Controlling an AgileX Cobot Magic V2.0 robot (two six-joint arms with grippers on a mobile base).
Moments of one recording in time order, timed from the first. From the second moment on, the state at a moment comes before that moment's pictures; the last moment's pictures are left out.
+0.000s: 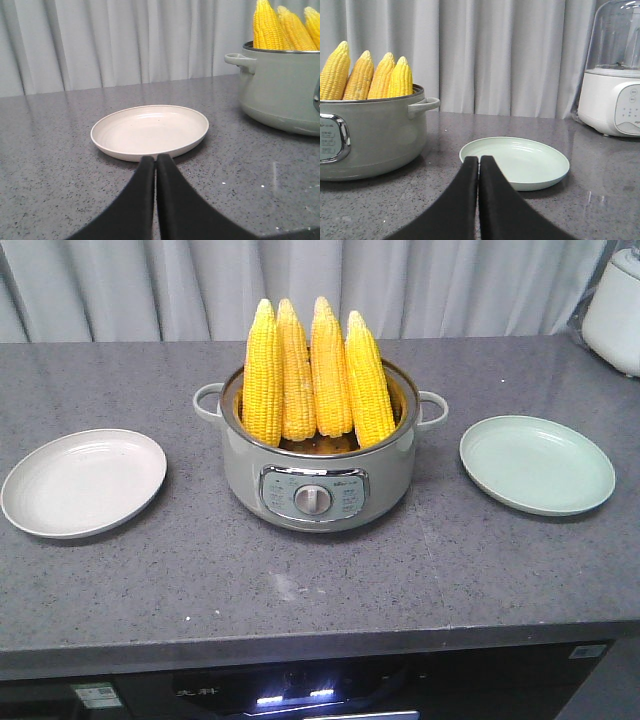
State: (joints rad) left arm -0.04 -0.01 0.03 -0.12 0.07 0.16; right arm 0.09 -0.01 0.03 -0.04 -0.03 0.05
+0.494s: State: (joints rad) left arm -0.04 -0.01 0.03 -0.12 0.07 0.16; right arm 0.09 -0.01 0.03 -0.04 -0.03 0.05
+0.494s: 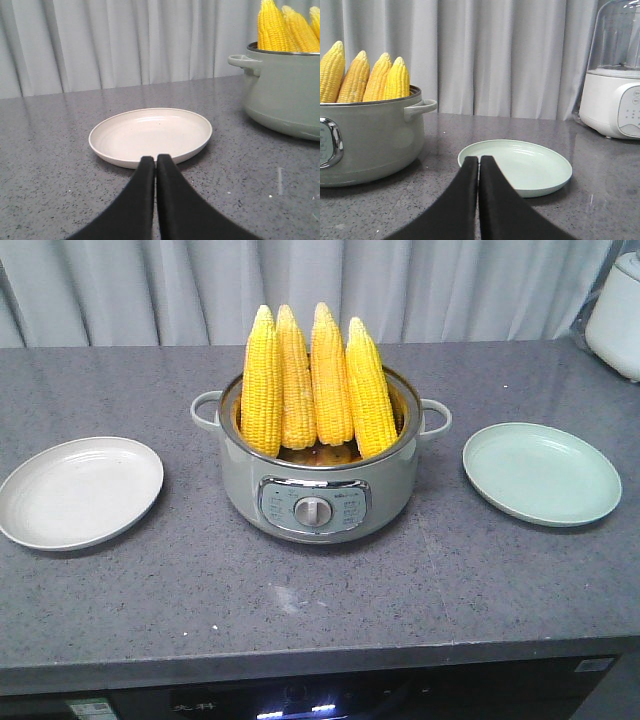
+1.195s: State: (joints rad) left arm -0.04 -0.01 0.03 -0.12 0.07 0.16; right arm 0.09 -0.01 0.03 -0.04 -0.03 0.05
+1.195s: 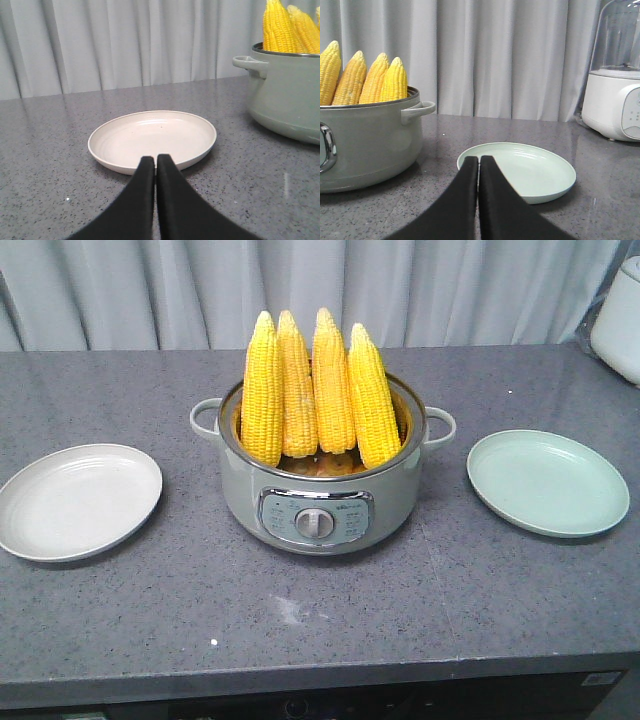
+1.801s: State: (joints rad) left arm -0.04 -0.01 0.03 -0.12 0.07 0.16; right arm 0.09 -0.01 0.03 -0.04 -0.03 0.05
